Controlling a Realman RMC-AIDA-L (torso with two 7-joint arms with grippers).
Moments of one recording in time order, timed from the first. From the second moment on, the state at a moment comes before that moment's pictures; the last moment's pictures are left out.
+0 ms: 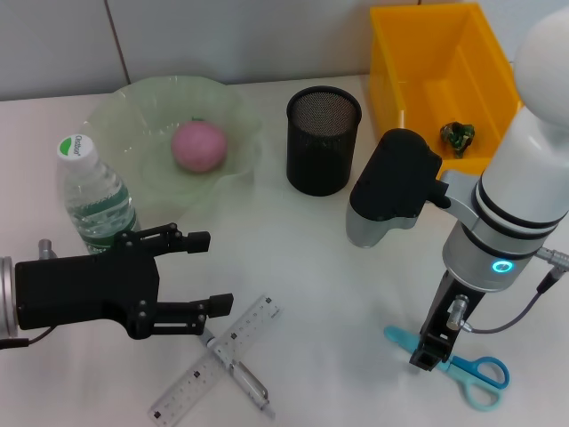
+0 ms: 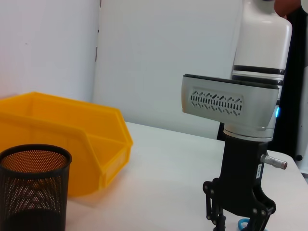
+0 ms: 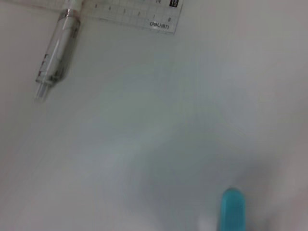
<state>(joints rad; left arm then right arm) -0.38 -2.06 1.04 0.82 1.76 1.63 -1.33 0.65 2.08 -1.70 -1.26 -2.62 -1.67 2.64</state>
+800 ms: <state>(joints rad) -0.39 -2.06 1.04 0.82 1.76 1.63 -1.32 0.65 2.09 -1.73 -1.26 -2.63 -1.65 2.66</state>
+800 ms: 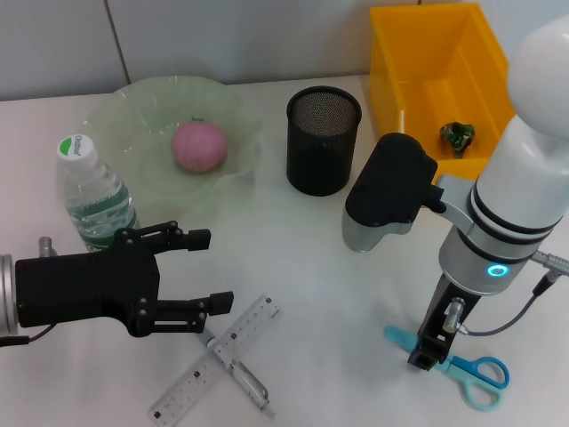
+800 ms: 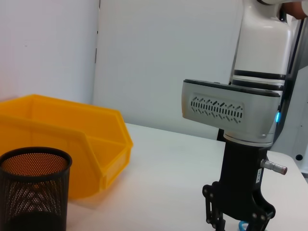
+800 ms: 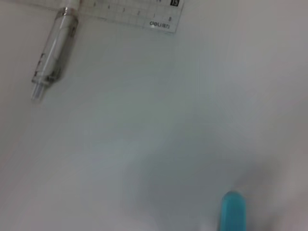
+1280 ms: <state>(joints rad) -0.39 -2.06 1.04 0.82 1.76 1.63 -1.32 0.65 2.09 -1.74 -1.27 -2.64 -1.65 2.66</state>
